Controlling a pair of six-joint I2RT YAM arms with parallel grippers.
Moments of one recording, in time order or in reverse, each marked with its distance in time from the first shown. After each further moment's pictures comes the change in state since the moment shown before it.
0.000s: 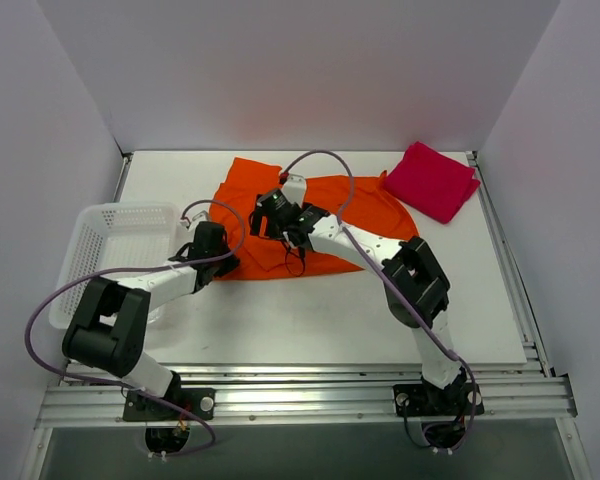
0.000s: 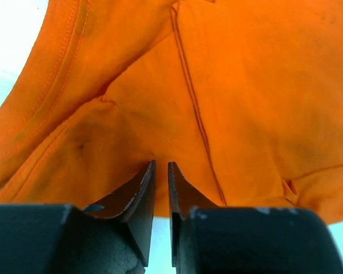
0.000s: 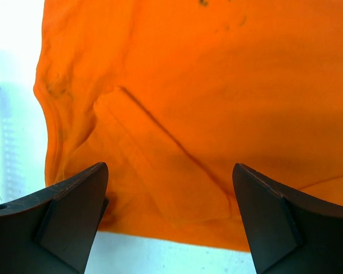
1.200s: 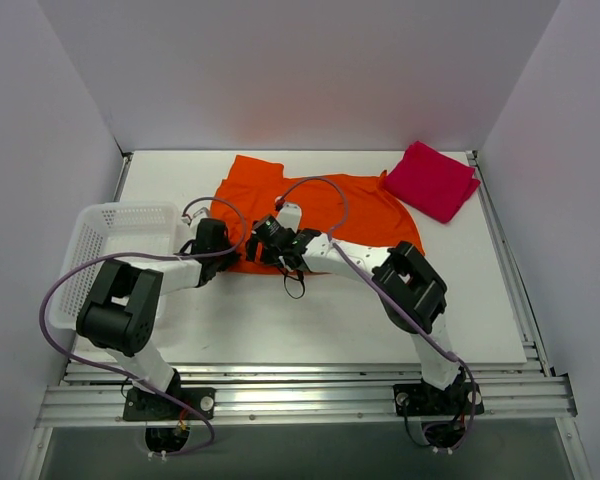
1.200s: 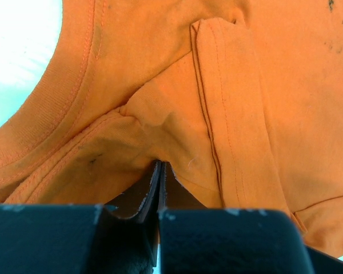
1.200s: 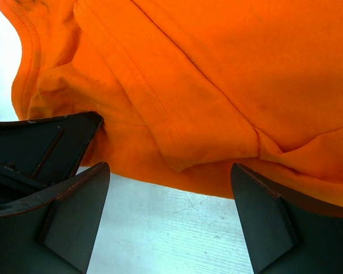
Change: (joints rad) left arm 0.027 0.162 0.034 0.157 -0.004 -0.009; right arm 0.084 -0.013 -0.169 0.061 -0.052 0.136
